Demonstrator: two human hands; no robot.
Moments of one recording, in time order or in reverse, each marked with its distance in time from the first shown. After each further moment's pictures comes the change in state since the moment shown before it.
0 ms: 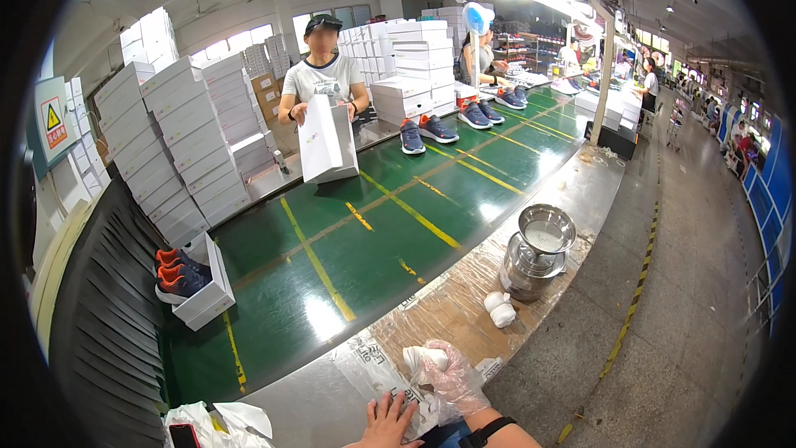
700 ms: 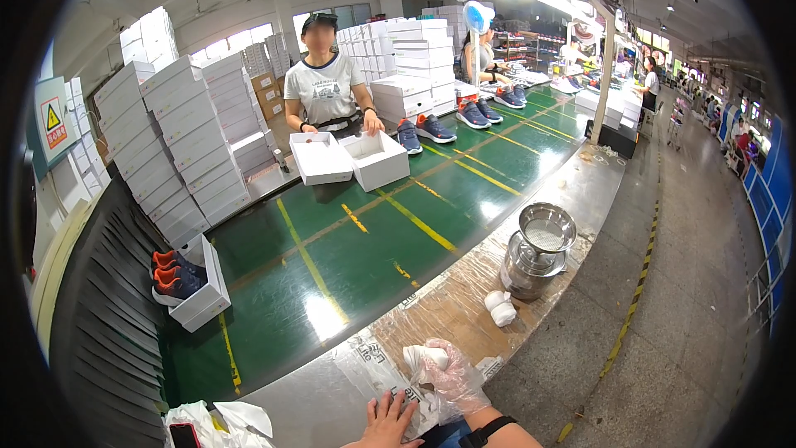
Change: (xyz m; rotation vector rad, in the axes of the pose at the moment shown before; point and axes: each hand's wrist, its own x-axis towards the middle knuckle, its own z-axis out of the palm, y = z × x) left_hand 0.004 0.005 -0.002 -0.006 -0.006 -0.006; right_hand 0.003 0.003 -0.006 -0.030 0.011 -0.034
